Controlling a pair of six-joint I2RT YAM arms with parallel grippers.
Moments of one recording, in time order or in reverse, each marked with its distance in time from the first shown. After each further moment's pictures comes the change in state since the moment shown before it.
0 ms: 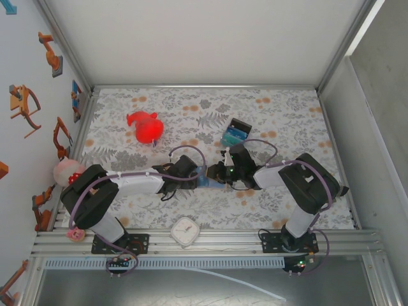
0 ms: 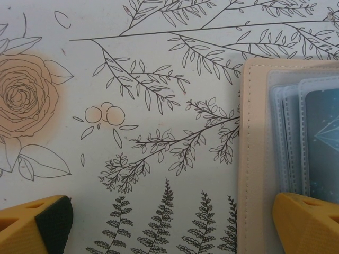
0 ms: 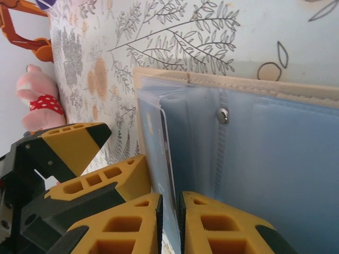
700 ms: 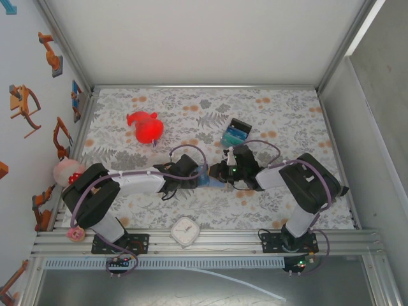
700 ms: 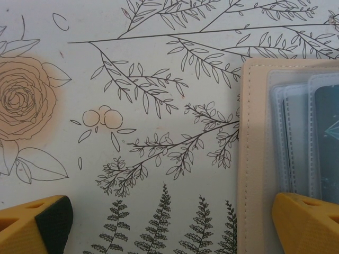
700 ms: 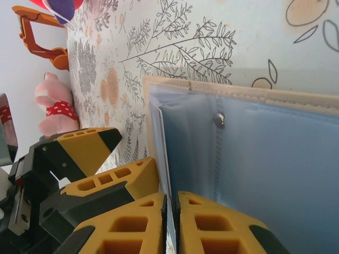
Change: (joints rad) left arm 0.000 0.016 0.018 -0.012 -0.002 -0.007; right arm -0.033 0.002 -0.039 0.090 -0.025 0.022
